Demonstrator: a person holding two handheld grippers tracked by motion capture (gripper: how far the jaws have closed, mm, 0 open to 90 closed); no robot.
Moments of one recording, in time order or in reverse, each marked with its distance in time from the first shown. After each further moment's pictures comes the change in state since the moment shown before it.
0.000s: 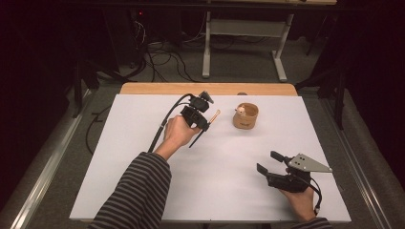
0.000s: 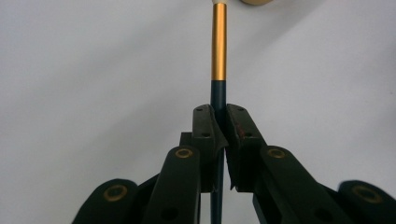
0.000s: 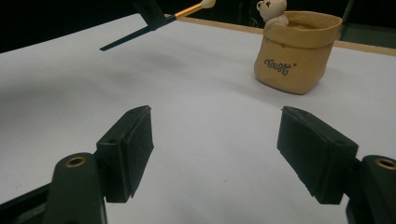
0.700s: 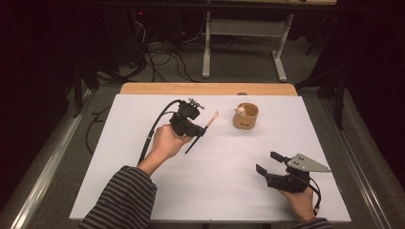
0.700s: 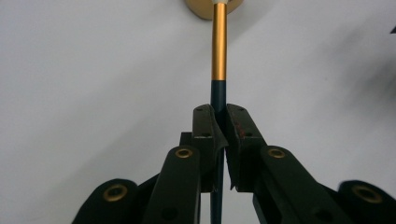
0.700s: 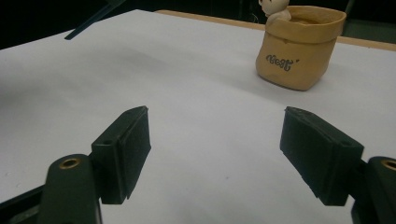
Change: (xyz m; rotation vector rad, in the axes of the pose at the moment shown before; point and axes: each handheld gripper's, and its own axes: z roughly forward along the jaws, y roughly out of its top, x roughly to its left) left arm -0.013 -0.042 -0.040 -0.162 -0.074 0.076; right arm 0.001 0.000 0.001 0.014 -0.001 -0.002
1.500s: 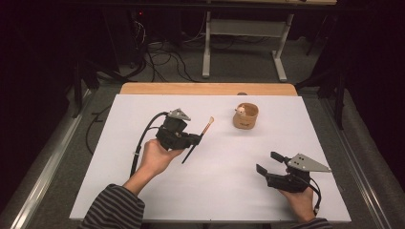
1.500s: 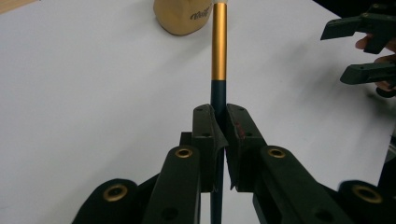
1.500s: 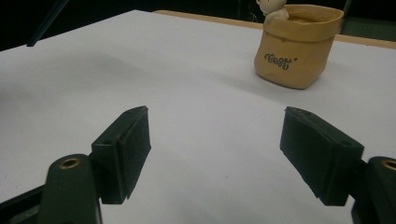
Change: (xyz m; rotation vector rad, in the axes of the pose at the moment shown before) left arm -0.009 -0.046 -0.029 -0.158 -0.077 0.018; right arm 0.000 0.000 0.000 0.001 -0.005 0.011
